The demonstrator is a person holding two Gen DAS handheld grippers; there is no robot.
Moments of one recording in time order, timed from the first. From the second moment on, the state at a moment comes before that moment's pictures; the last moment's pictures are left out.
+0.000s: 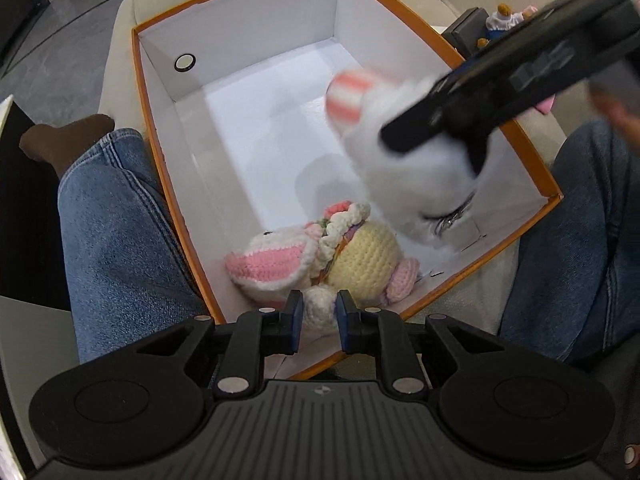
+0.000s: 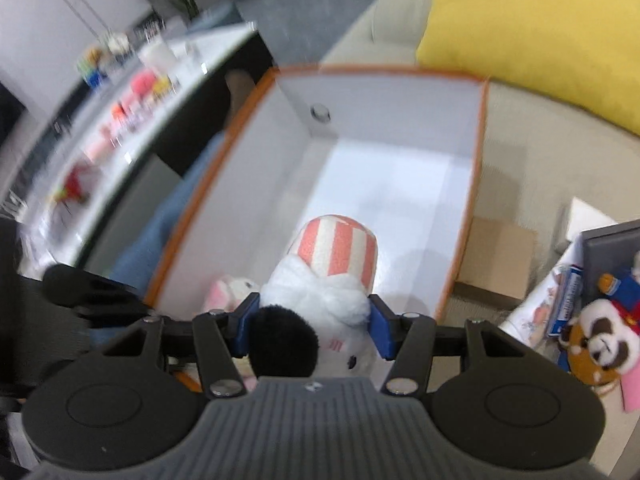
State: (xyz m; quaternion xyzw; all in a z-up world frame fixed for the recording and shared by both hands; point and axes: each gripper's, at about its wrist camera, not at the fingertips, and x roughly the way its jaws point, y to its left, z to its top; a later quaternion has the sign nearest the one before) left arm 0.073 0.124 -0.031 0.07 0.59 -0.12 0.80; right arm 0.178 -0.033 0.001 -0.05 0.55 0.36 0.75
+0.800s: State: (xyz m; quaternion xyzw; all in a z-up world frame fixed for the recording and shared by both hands) left arm 0.111 0.091 -0.038 0.20 0.57 -0.12 0.79; right arm 0.171 0.004 -0.029 -0.20 0.56 0.40 0.69
